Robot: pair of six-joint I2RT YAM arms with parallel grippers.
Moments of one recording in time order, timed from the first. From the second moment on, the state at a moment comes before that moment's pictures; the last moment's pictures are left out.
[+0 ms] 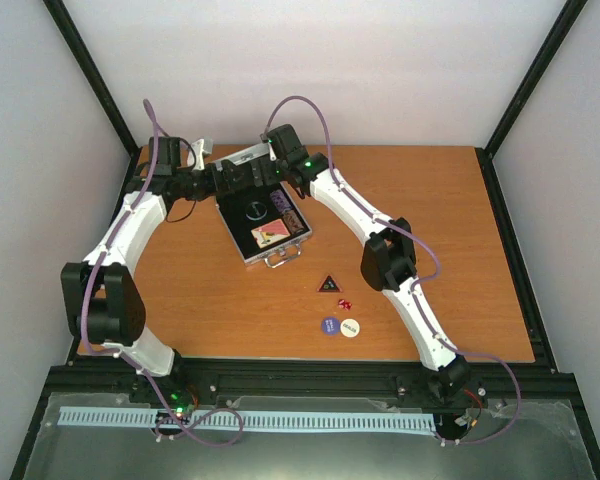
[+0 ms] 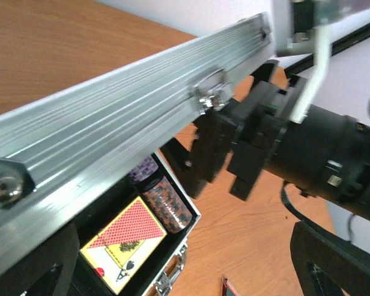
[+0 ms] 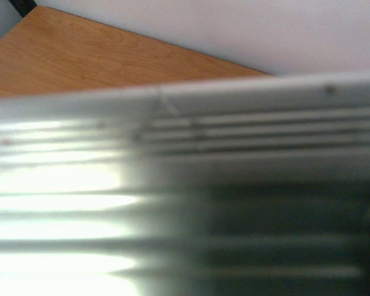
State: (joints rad) left arm -0.06 1.58 1.35 -0.47 0.64 -0.37; right arm 0.66 2.52 2.51 -0.64 0.06 0.18
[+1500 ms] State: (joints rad) left arm -0.06 1.65 1.41 -0.49 0.57 -0.36; right arm 0.66 2.37 2.06 -0.95 0.06 0.28
